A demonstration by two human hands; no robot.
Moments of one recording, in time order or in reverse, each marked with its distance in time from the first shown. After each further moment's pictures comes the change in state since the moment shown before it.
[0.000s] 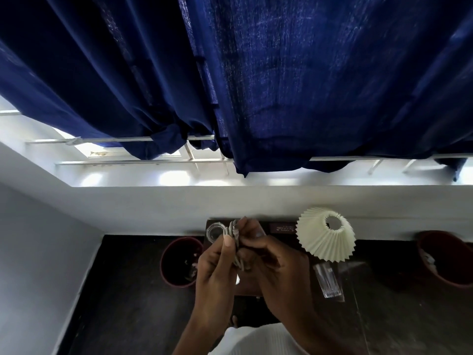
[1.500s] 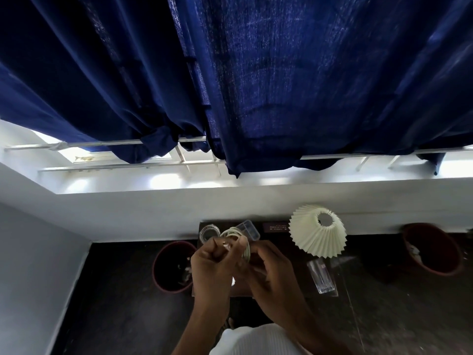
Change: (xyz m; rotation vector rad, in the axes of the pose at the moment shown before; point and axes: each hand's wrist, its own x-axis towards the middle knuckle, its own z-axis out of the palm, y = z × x) left_hand 0.020 -0.026 -0.015 0.206 0.176 -0.052; right_hand -0.015 0.034 0.008 -0.112 -0.104 0.115
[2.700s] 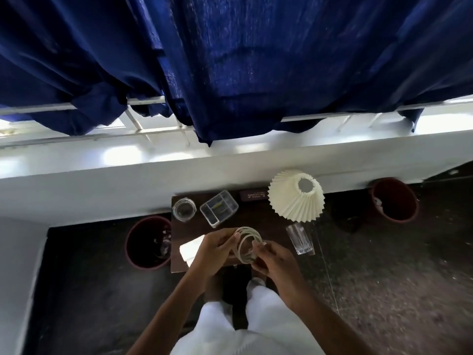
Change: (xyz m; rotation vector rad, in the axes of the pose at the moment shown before) left_hand 0.078 -0.120 -0.006 0.421 -0.508 -0.334; right_hand -0.014 0.114 -0.009 0.428 0.215 0.950
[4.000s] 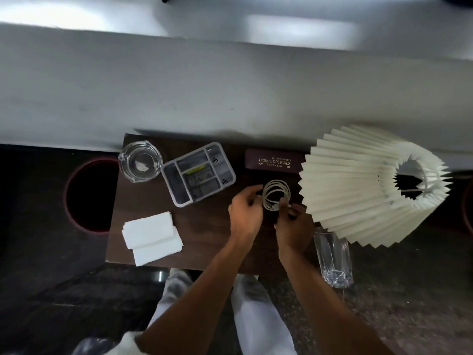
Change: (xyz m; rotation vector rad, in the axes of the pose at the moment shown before) left_hand 0.292 -0.191 0.124 -0.058 0.399 -0.214; right_hand 0.365 0.151 -0.052 -0.387 0.558 -0.060
